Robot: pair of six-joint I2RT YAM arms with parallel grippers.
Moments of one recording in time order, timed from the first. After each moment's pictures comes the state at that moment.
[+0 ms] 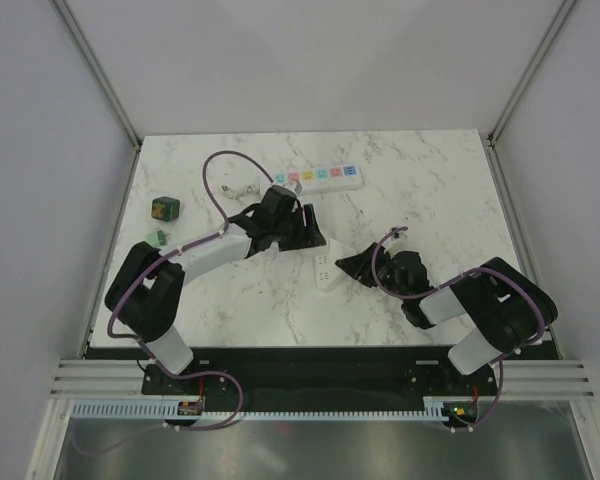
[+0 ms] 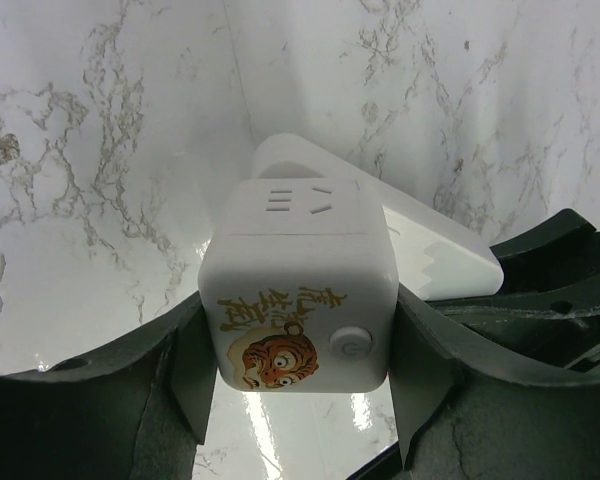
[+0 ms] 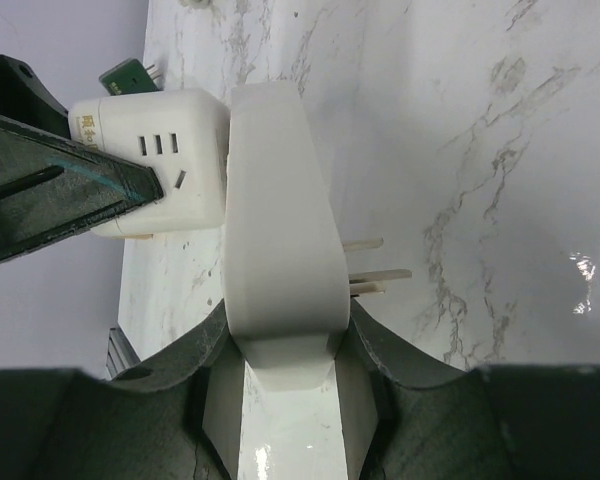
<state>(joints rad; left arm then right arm) -0.64 1.67 1.09 -0.20 0.11 -0.66 0.52 1.58 0.24 1.03 -0.16 0.98</state>
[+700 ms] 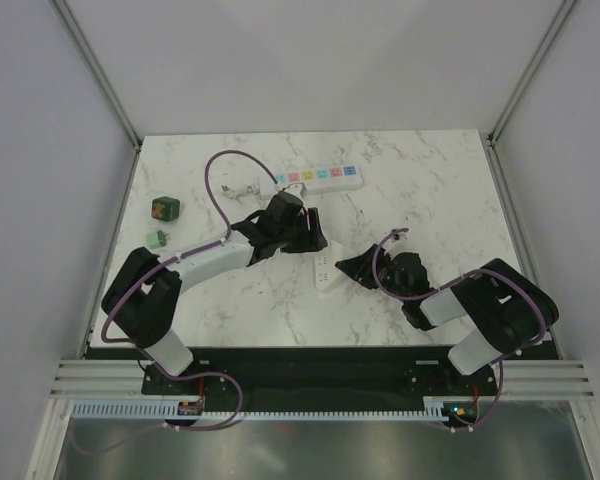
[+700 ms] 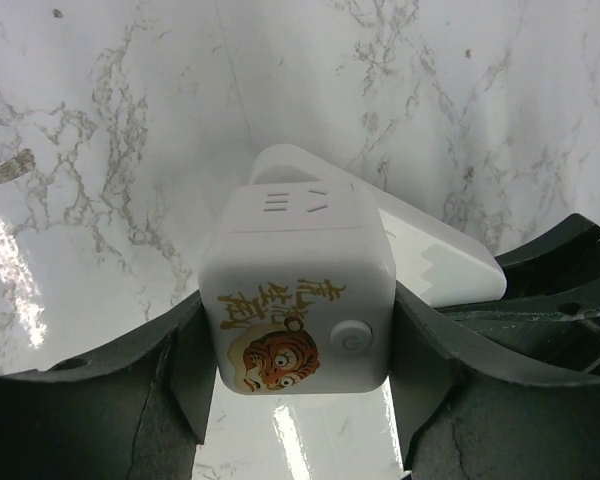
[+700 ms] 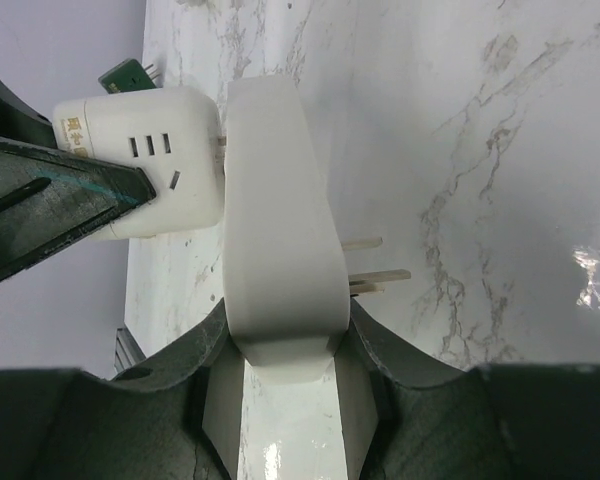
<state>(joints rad) -0.71 1.63 1.06 -0.17 -0.03 -0.63 0.52 1.58 0.23 1.03 -0.17 1.00</state>
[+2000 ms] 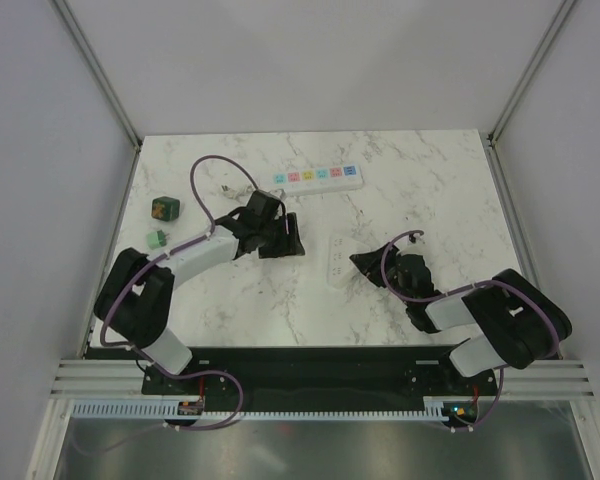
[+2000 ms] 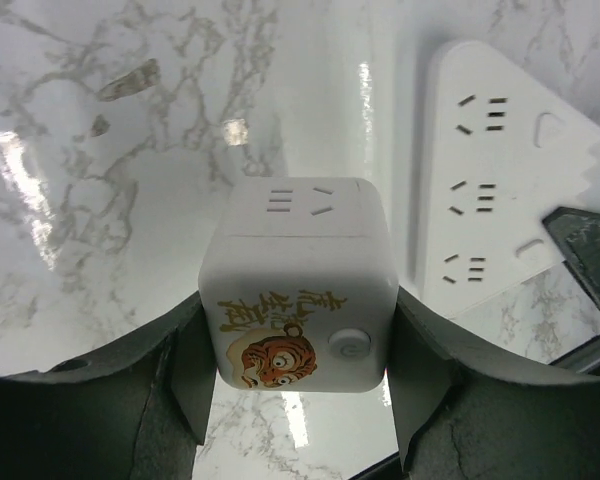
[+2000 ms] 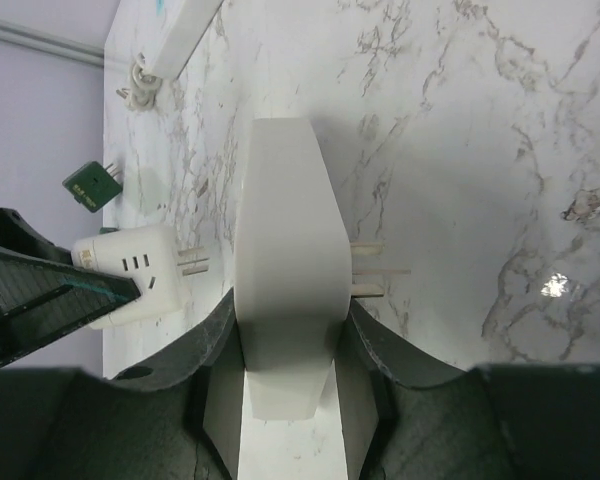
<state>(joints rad) -0.58 1.61 1.01 -0.28 0.14 -0.57 0.51 1.48 0.20 0.93 0.04 1.05</state>
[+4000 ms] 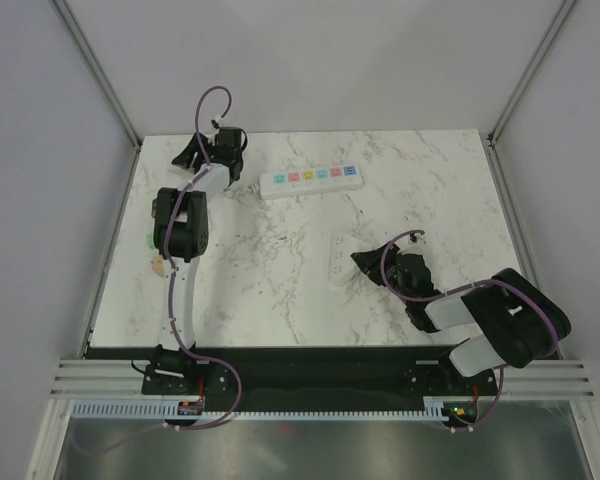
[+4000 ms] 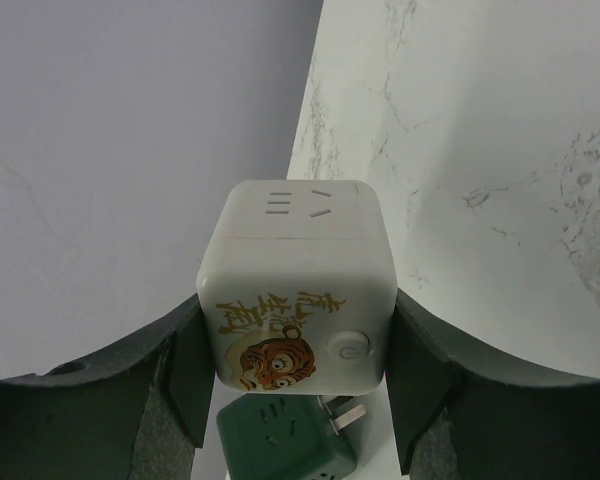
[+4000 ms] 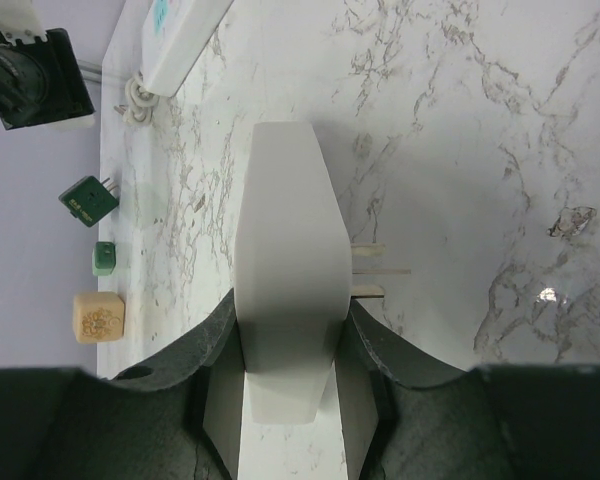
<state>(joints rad) -0.16 2.45 1.94 -0.10 -1.07 0.52 0.52 1.49 0.20 0.94 0.09 1.05</state>
